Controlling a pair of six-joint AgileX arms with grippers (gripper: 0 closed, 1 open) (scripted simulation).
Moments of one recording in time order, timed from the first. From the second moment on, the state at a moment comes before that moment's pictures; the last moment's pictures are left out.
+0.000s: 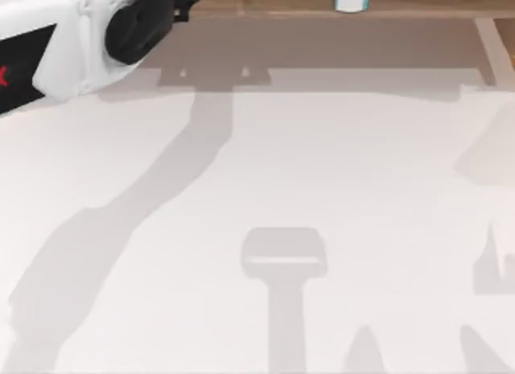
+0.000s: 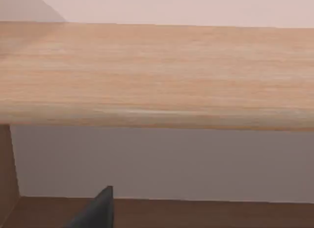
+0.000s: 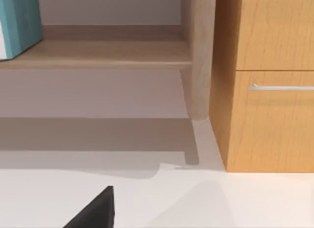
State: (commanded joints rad) left arm -0.58 1.72 1.38 0.38 -0.55 0.01; right arm 0.00 0.00 0.00 0.00 0.00 0.00
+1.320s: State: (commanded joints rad) left arm -0.80 2.49 2.03 0.49 -0.75 0.01; right arm 0.00 0.00 0.00 0.00 0.00 0.00
